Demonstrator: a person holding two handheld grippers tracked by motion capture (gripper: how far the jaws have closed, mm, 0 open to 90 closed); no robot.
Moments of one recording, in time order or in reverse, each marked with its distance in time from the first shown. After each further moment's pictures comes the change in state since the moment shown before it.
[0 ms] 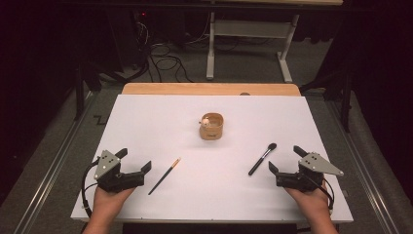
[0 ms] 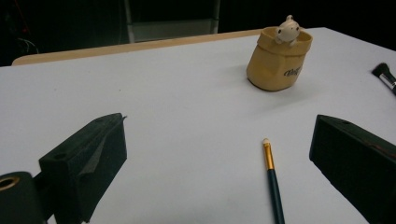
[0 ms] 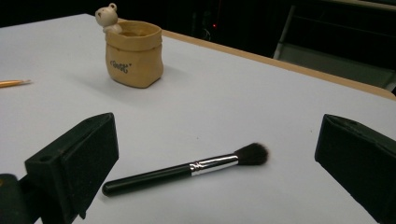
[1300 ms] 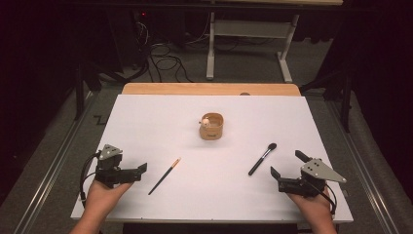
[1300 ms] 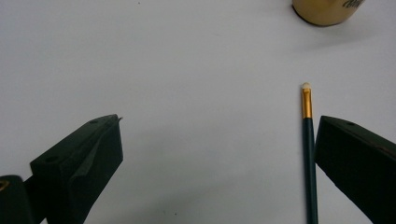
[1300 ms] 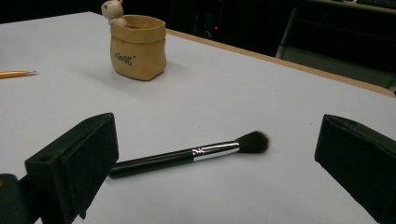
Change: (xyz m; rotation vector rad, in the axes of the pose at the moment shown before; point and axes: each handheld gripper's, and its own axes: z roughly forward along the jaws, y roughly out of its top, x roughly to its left) left arm 0.019 0.011 0.012 0.352 0.048 -0.111; right arm 0.001 -0.013 -0.008 -0.019 0.010 -0.017
